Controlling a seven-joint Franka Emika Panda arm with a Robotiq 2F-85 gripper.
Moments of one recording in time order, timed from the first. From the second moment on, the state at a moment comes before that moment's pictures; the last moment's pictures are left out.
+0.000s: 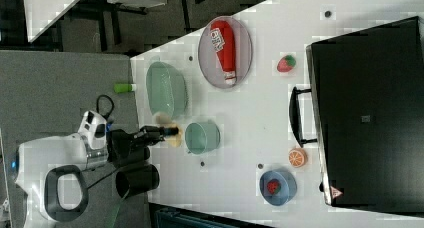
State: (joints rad) arm -0.01 -0.23 0.15 -2.28 0.04 0.49 -1.00
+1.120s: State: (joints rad) arm 0.02 0.11 0.44 -2.31 0.09 0.80 -0.46
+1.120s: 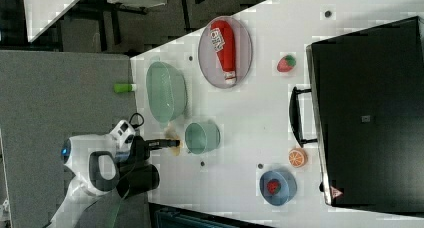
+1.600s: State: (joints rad) arm 0.01 0.17 0.41 -2.33 0.02 0.89 -0.44
